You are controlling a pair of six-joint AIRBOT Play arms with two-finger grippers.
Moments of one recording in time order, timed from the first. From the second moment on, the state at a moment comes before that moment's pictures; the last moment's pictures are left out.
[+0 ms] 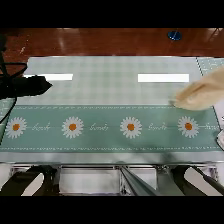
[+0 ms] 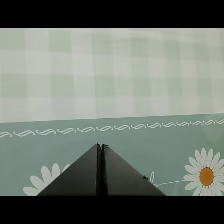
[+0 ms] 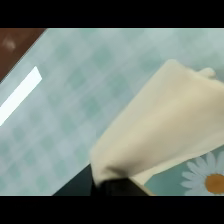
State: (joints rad) left arm -0.01 -0.84 1.01 1.17 -1.08 -1.56; right arm -0.62 -1.06 1.46 -1.11 1.45 1.82
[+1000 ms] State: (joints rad) left arm 0.00 -0.94 1.15 1.17 -1.02 -1.50; right arm -0.75 -0.94 1.02 -1.66 1.71 1.66
